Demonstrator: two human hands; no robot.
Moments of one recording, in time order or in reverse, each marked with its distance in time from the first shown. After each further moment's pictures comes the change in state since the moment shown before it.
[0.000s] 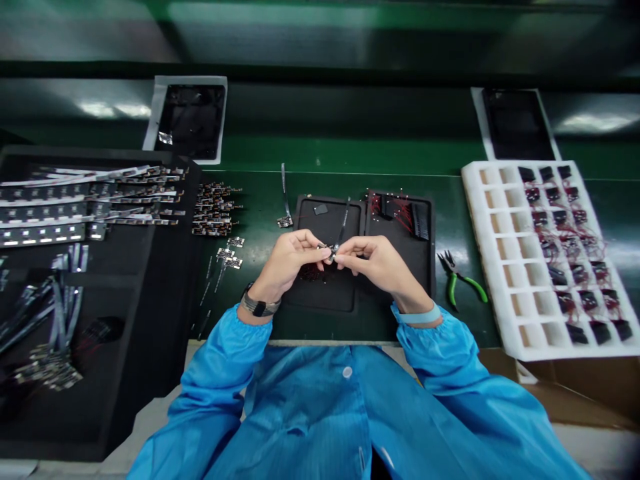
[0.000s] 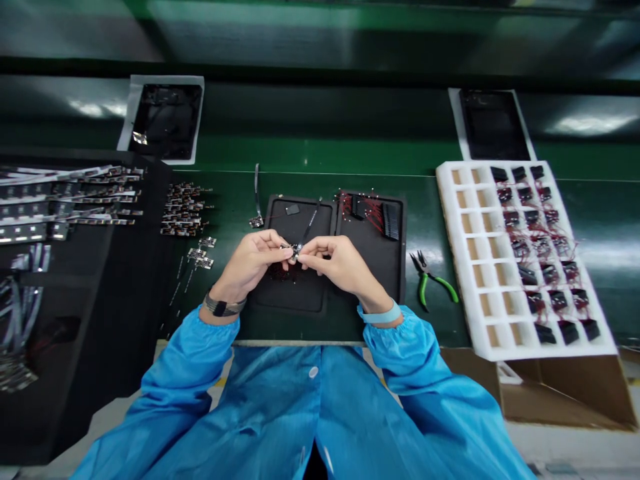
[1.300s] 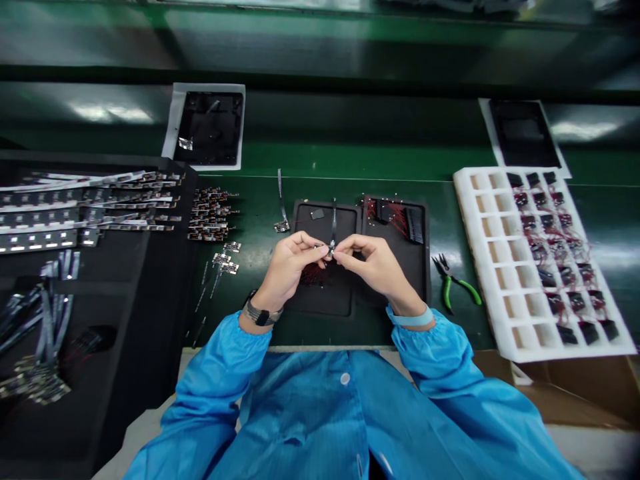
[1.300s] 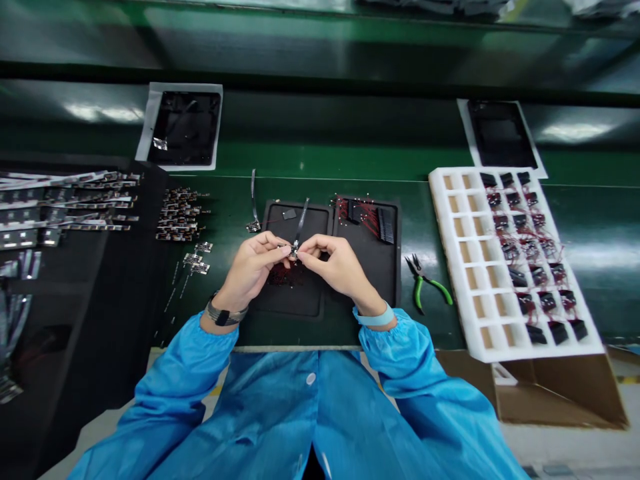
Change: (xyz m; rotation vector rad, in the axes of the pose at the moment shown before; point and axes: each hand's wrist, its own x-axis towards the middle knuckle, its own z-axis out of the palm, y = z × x) left_hand 0.000 -0.006 0.011 -0.103 0.073 0.079; right_hand 0.003 0.003 0.001 -0.067 0.131 -0.157
